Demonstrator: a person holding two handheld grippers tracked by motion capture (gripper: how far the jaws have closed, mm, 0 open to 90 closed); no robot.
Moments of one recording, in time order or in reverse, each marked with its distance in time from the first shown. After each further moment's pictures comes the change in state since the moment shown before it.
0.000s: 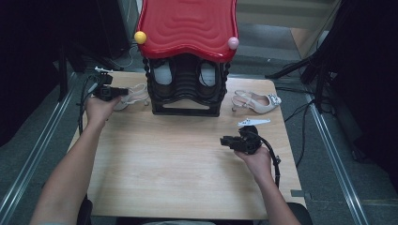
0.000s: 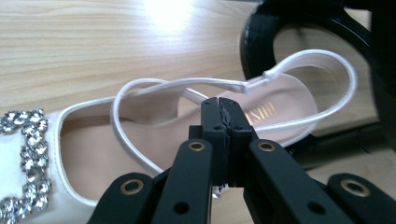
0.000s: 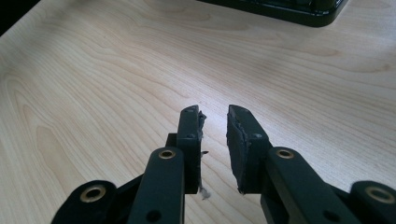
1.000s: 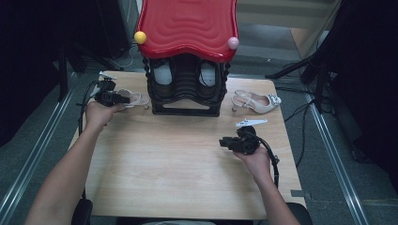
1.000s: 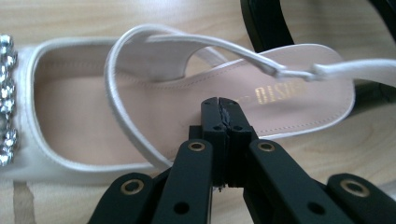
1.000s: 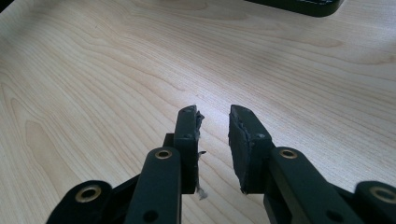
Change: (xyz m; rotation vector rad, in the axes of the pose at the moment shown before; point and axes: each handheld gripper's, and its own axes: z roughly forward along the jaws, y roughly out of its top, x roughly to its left) left arm 0.001 -0.015 0.003 0.154 -0.030 0.025; right arm 0.001 0.000 0.005 0.028 -0.021 -0.008
